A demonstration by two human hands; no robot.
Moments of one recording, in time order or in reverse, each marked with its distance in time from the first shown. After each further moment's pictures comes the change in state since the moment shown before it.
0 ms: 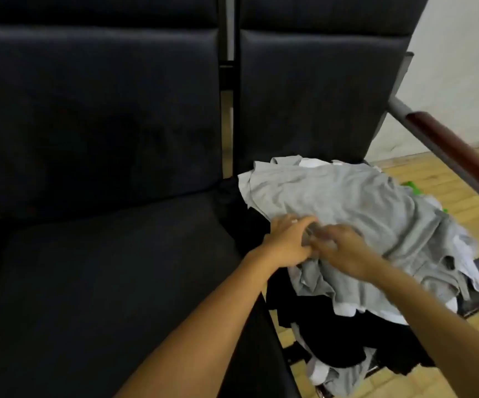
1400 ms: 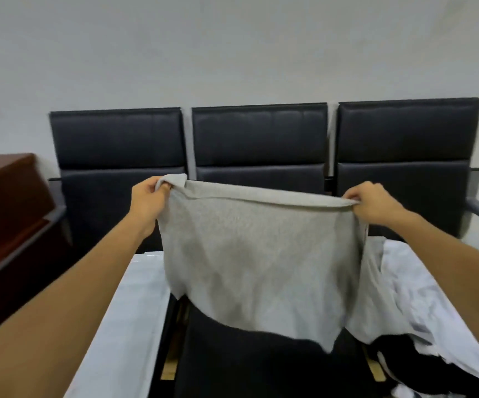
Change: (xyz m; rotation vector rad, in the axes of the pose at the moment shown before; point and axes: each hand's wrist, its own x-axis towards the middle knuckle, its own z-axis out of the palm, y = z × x) left_hand -0.471 0.017 -0.292 -0.376 1.360 -0.229; right_hand -0.098 -0.223 -0.123 -0.052 0.324 -0.457
